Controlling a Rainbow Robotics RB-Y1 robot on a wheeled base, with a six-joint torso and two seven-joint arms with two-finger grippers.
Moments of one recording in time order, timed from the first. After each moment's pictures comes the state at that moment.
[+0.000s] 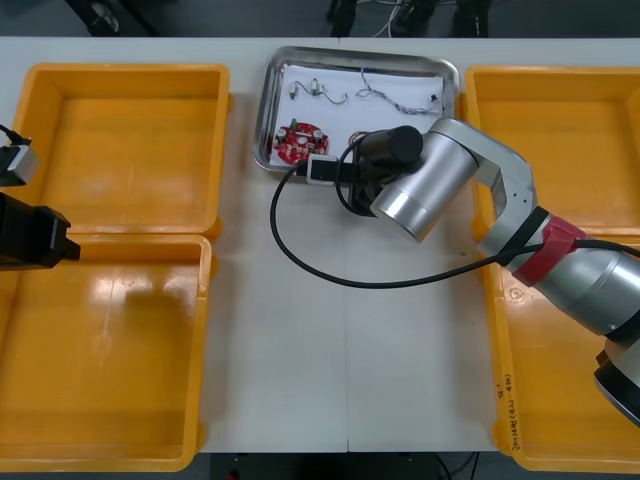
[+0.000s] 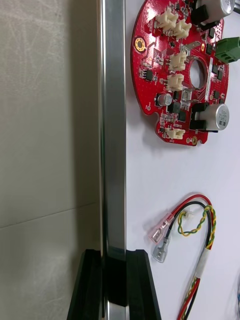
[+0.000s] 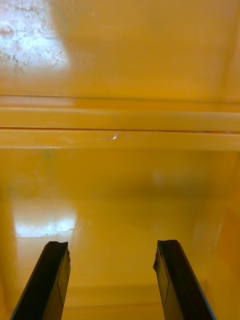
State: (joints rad) right arm -0.86 -0.45 0.75 -1.39 -0.34 0.97 2.14; left arm -0.28 0.71 0.23 -2.09 0.80 1.91 -1.26
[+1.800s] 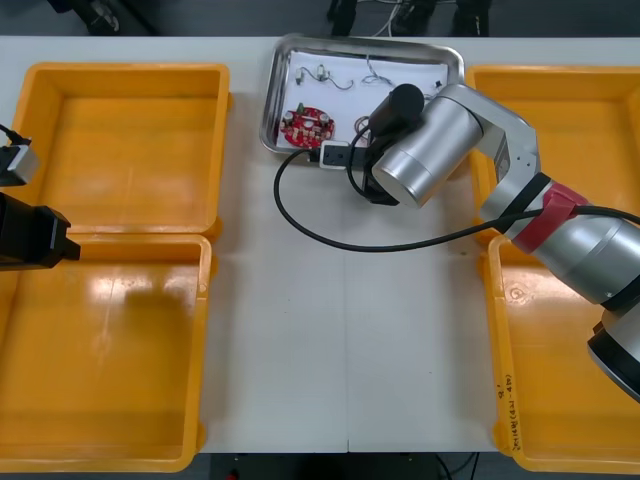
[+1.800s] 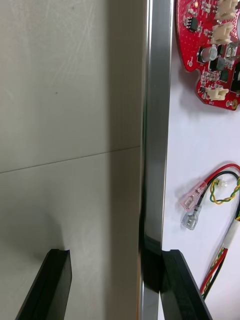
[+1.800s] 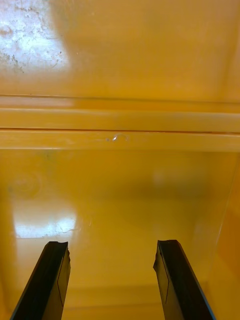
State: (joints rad) right arm -0.95 -0.44 0.73 -1.29 -0.43 1.10 2.19; left arm -0.28 0.71 0.23 -2.09 0.80 1.91 -1.26
